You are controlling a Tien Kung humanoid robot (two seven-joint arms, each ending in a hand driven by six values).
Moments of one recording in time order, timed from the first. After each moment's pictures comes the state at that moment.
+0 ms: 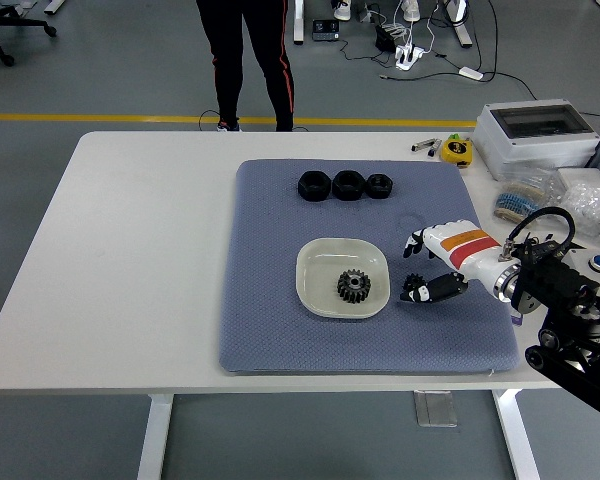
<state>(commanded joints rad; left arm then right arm) -0.07 0.09 -0.35 -0.22 1.00 0.25 0.17 0.77 -0.41 0.37 1.05 -1.82 -0.26 -0.02</state>
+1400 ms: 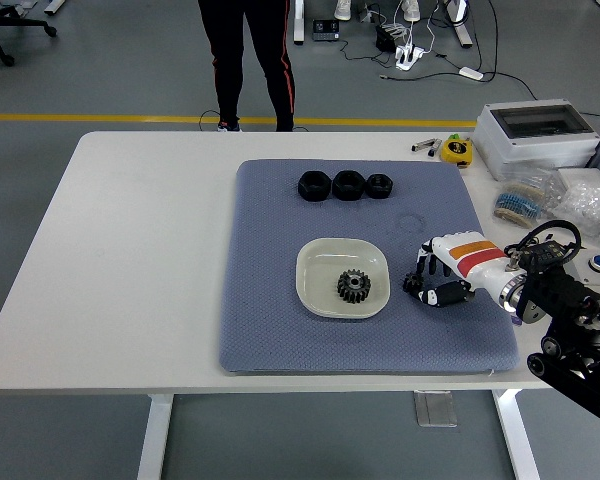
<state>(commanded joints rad) -0.08 0.09 -0.41 -0.22 1.09 0.23 0.19 0.74 -0.41 0.36 1.00 -1.77 -0.29 -0.01</state>
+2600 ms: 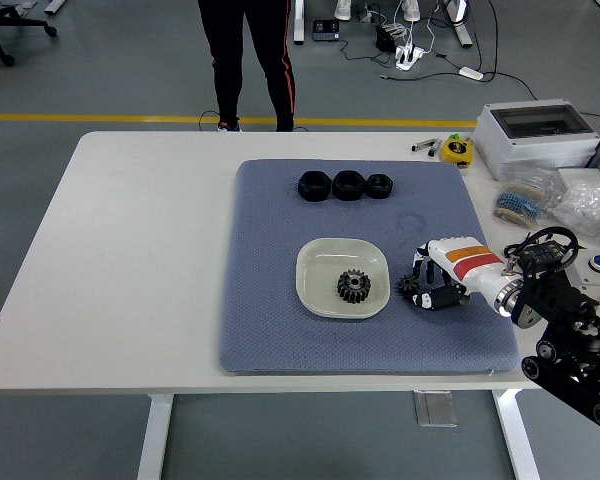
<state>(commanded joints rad) -0.07 0.10 -0.45 -0.22 1.15 0.22 0.20 0.72 -0.39 0.38 0.99 -1.72 -0.31 0.01</state>
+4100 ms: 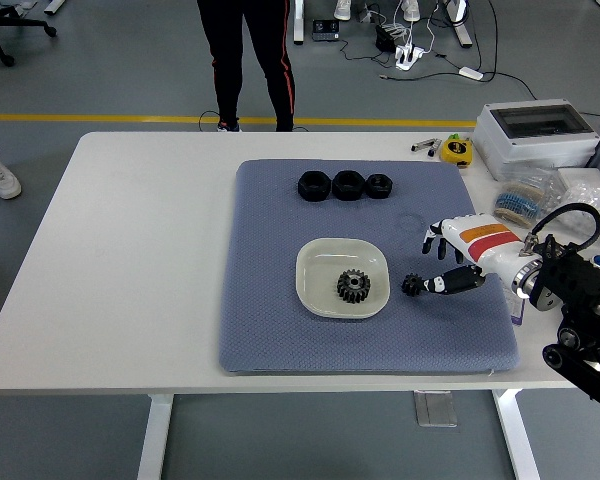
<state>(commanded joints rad) -0.07 0.10 -0.44 -0.22 1.12 0.22 0.19 0.70 -0.46 0.52 1.13 -1.86 -0.20 -0.06</state>
